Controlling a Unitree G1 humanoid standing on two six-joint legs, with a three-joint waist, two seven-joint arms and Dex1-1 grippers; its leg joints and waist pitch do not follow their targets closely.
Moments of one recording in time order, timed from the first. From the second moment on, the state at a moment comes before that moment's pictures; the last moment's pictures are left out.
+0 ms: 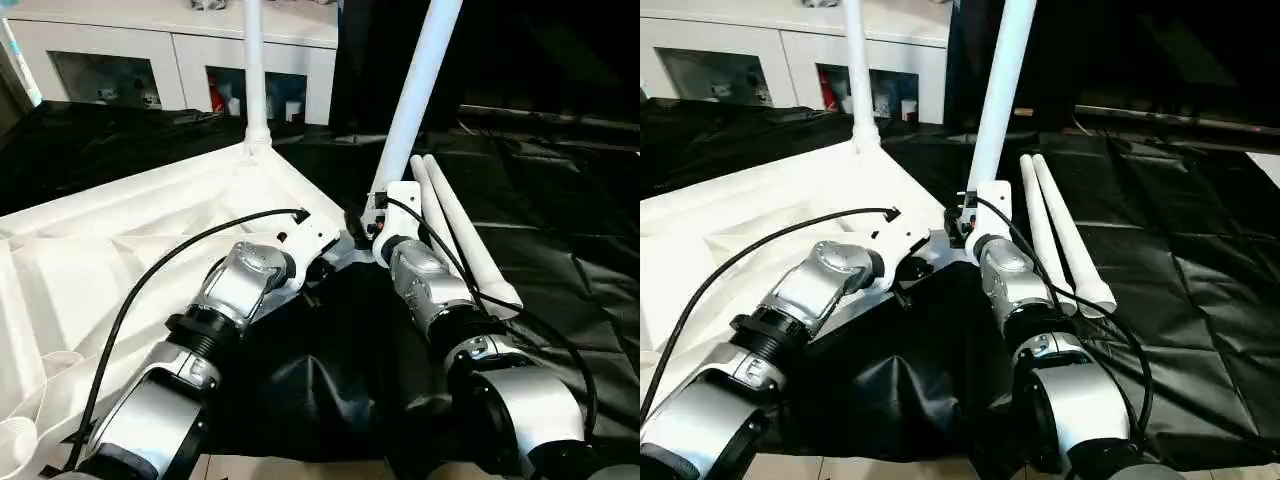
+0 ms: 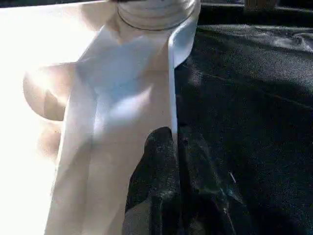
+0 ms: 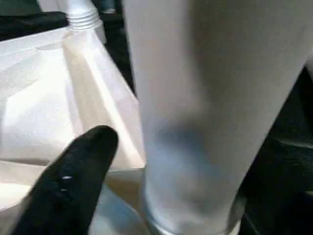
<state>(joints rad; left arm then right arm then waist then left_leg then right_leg) -0.75 0.15 -0.30 0.65 0.12 0.48 -0.67 -0.86 0.04 -0.12 1.10 0.10 0.01 0.16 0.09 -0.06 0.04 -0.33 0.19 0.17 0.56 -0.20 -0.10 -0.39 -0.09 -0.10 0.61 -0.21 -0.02</state>
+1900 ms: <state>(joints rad) -0.54 0.49 -0.35 0.34 -0.01 0.26 -1.23 -0.40 -0.40 0.22 0.25 0.11 0.25 0.94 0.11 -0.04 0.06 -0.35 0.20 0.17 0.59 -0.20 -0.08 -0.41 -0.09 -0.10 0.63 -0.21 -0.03</state>
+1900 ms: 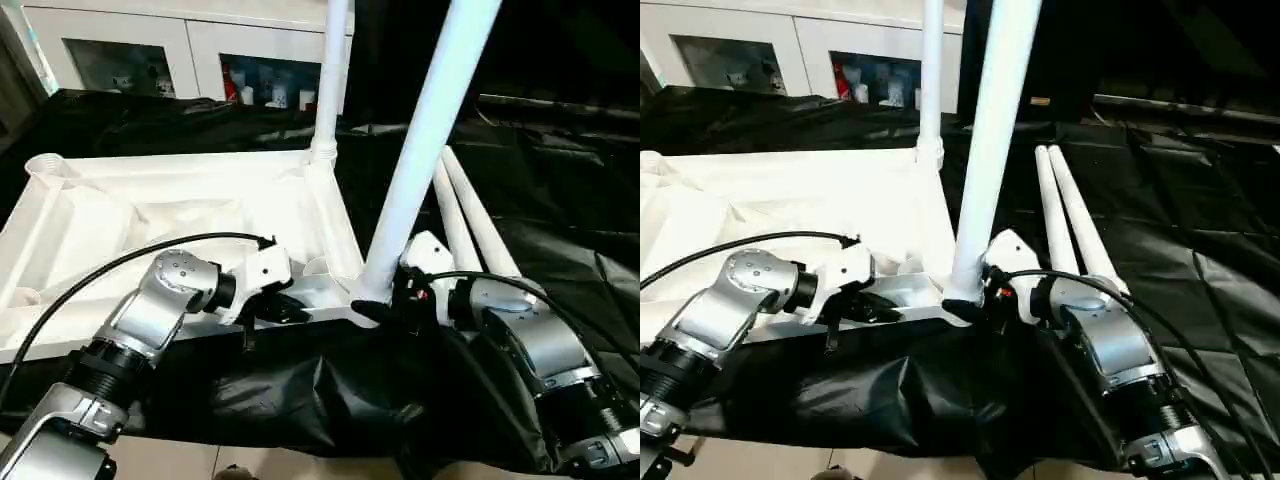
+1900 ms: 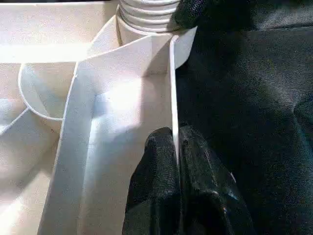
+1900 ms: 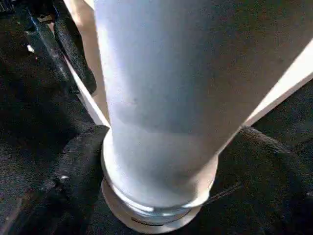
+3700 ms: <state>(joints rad) -0.63 0.32 -0.32 0.55 0.10 0.19 -0.97 -0.53 -0.25 0.14 0.60 0.04 0.13 0.69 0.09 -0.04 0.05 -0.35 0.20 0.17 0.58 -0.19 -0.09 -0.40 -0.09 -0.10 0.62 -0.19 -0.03</state>
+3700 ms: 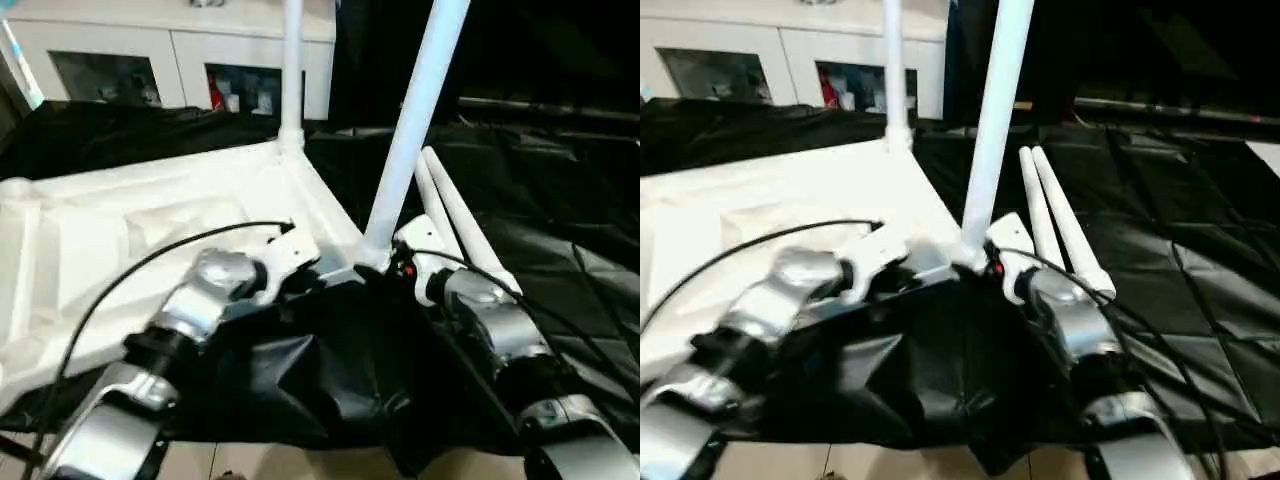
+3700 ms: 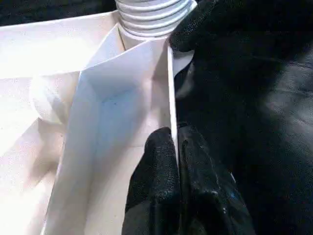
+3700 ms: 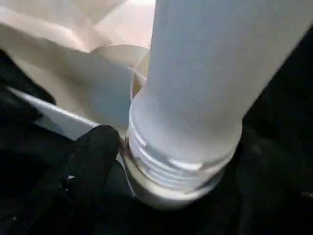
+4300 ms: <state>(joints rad) -0.54 0.42 -0.33 0.40 0.04 0.18 -1.17 -0.46 -0.33 0.17 0.45 0.11 0.16 0.94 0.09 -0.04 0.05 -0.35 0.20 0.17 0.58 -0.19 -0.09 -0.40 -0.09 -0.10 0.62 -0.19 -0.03</state>
